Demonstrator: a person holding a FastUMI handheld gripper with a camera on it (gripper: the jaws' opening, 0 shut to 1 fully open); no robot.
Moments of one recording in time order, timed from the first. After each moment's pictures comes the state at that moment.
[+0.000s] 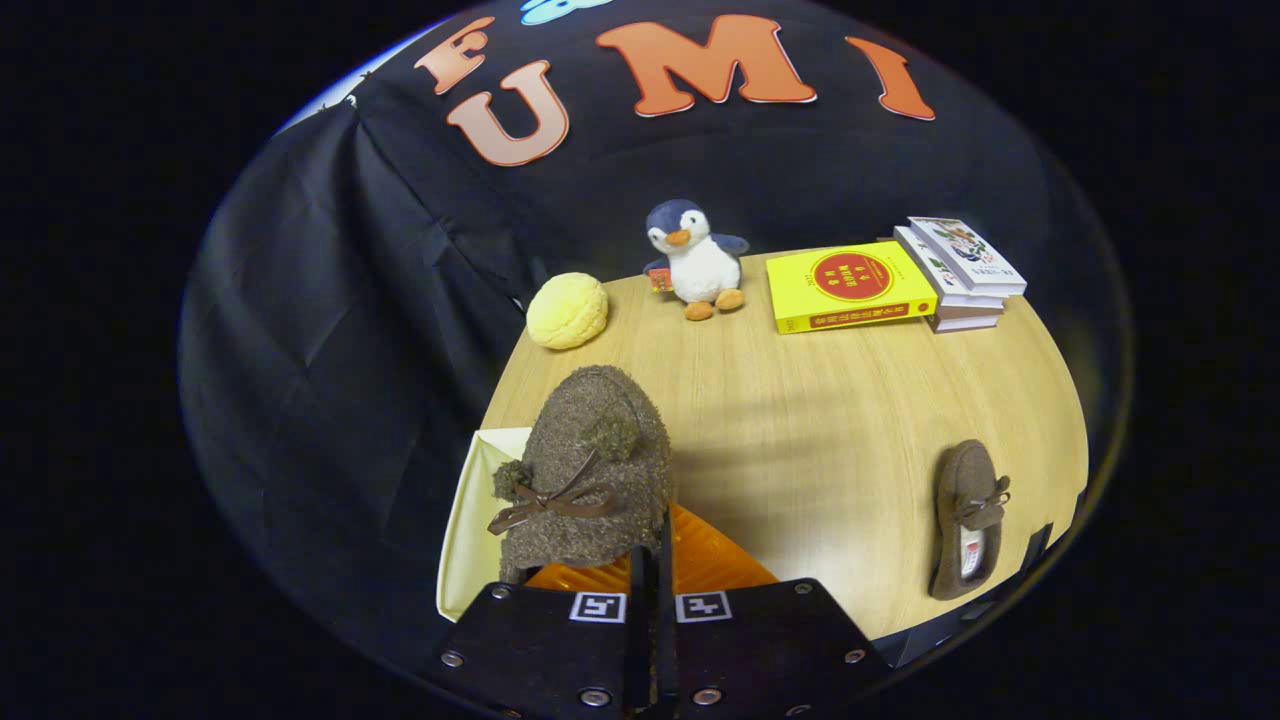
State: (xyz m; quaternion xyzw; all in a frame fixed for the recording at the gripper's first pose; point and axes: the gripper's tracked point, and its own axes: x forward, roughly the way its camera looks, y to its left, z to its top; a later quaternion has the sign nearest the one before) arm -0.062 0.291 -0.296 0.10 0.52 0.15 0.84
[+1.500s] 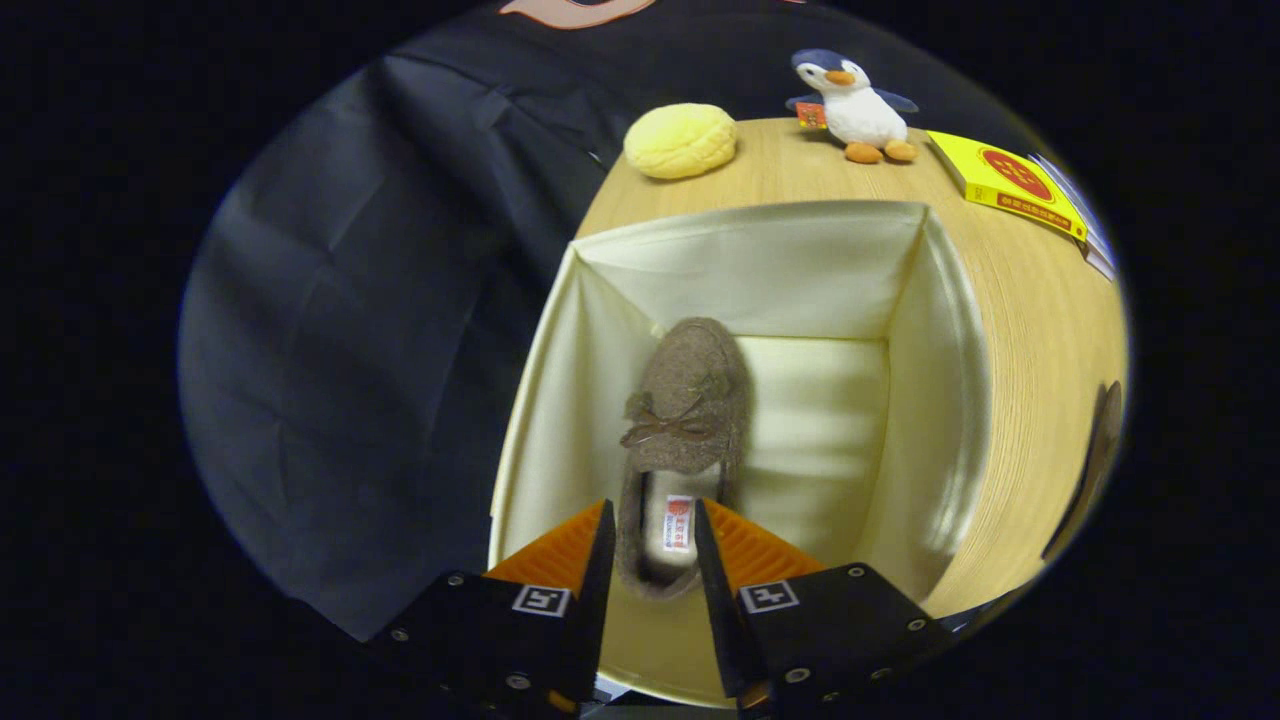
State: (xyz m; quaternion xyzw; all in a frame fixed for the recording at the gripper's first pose) arm -0.151 0.418 -0.362 0.10 0.63 0.29 0.71
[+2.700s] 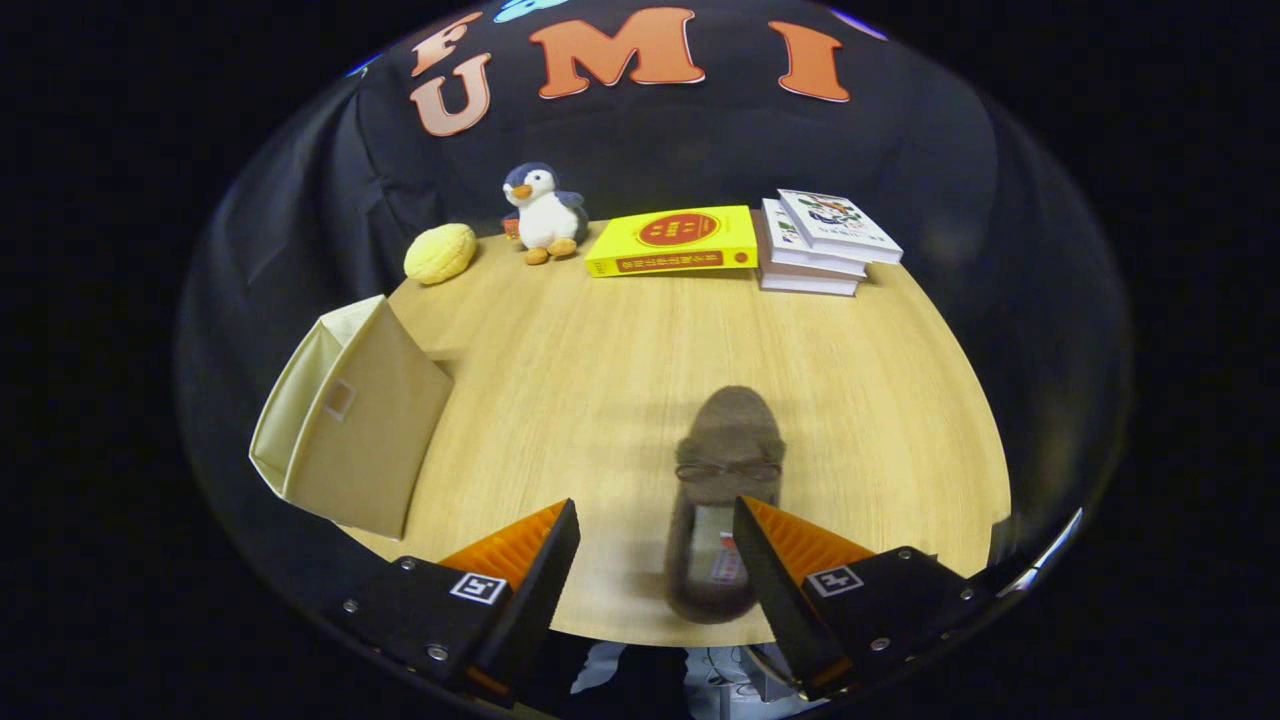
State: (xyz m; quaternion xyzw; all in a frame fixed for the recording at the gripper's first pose) arm -0.119 -0.022 -0.399 -0.02 0.51 0.09 0.85
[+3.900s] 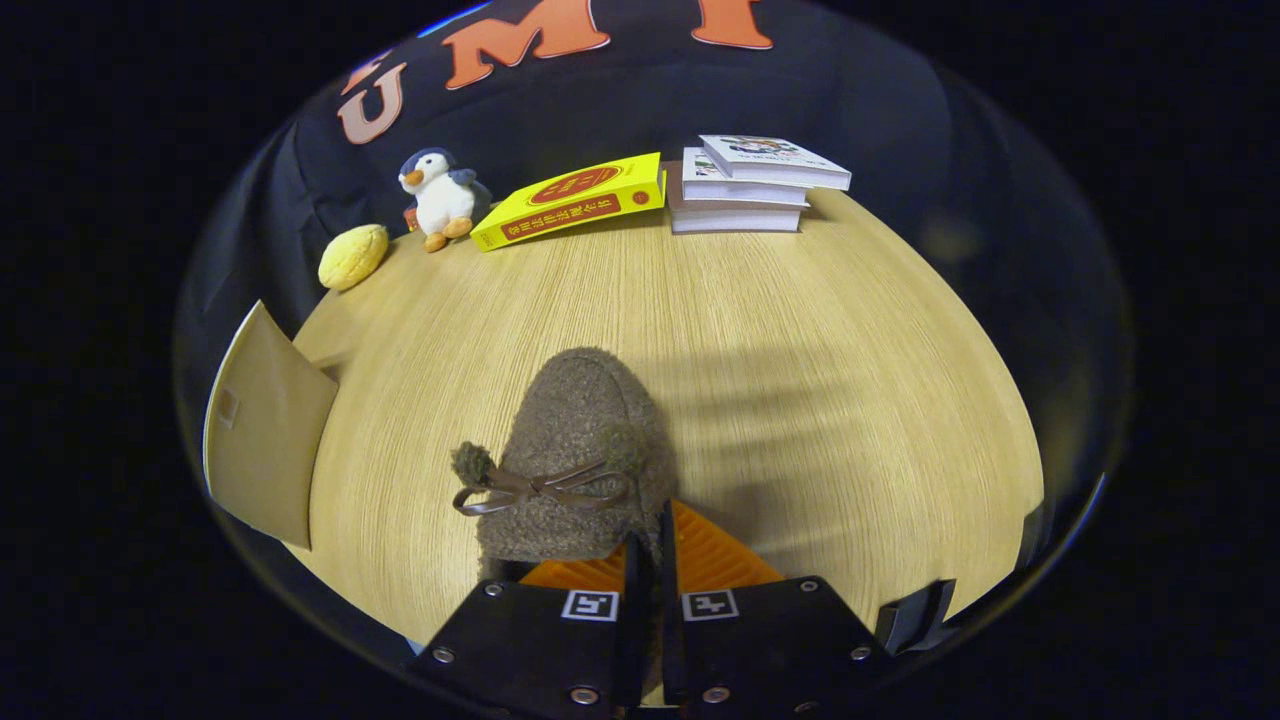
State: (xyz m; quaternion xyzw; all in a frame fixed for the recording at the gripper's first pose) arm -0.086 -0.074 -0.493 0.04 0.53 0.04 0.85
